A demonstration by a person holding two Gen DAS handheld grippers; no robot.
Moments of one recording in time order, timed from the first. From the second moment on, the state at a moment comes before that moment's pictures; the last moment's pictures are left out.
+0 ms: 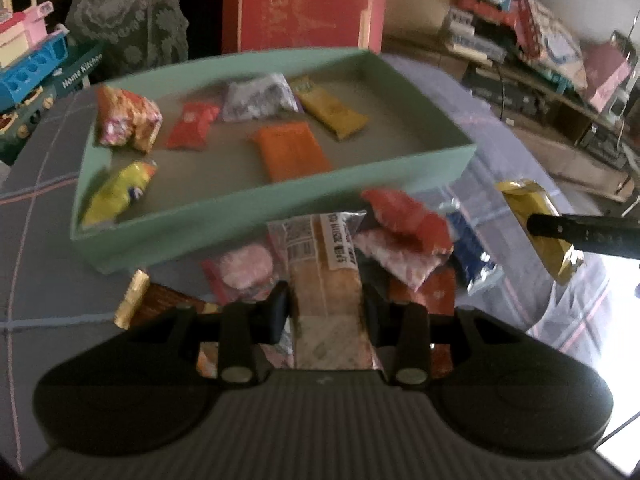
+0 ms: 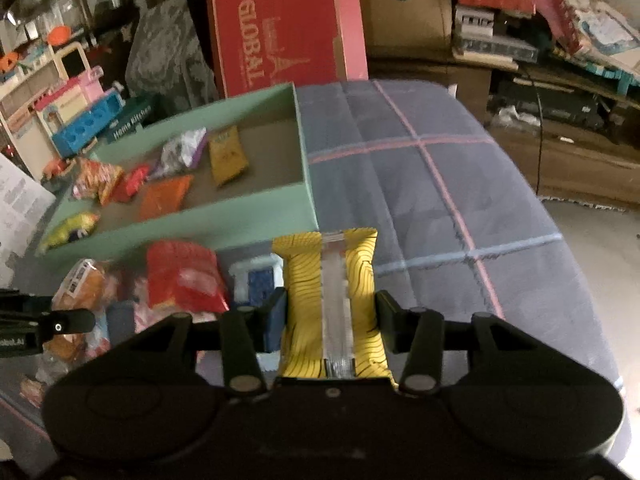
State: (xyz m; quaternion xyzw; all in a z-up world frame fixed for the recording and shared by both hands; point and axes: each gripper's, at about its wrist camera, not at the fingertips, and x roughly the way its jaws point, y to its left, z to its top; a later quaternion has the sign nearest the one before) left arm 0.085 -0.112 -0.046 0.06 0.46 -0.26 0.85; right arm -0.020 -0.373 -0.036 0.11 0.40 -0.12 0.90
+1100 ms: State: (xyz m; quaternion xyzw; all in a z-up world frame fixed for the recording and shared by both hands) left arm 0.248 -0.094 -0.058 0.05 0.46 -0.18 0.87; right arm 0.227 -0.357 -0.017 0.08 0.39 -0.09 0.91
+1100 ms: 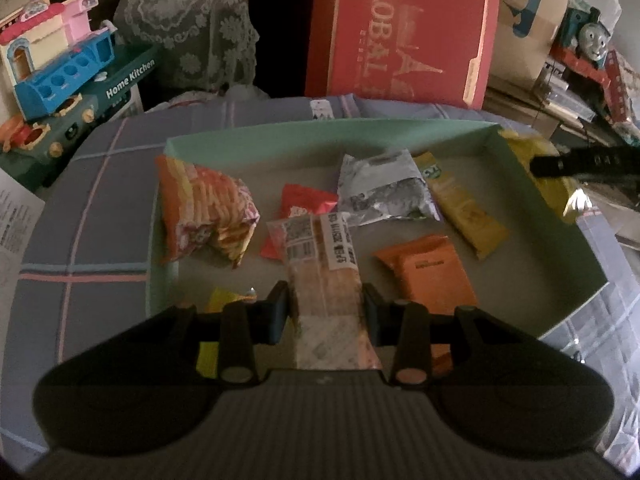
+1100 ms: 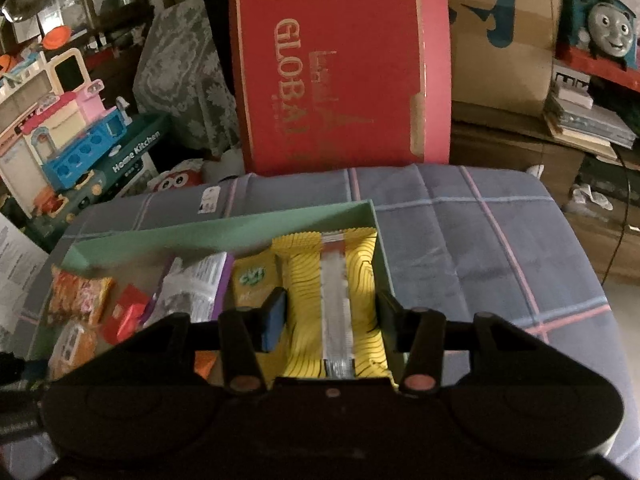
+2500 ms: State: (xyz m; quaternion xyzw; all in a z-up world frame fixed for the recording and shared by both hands) left arm 0.103 -0.059 -0.050 0.01 0.48 -0.15 0.86; right arm 0.023 -0.325 -0.020 0.15 0.41 -0.07 0.90
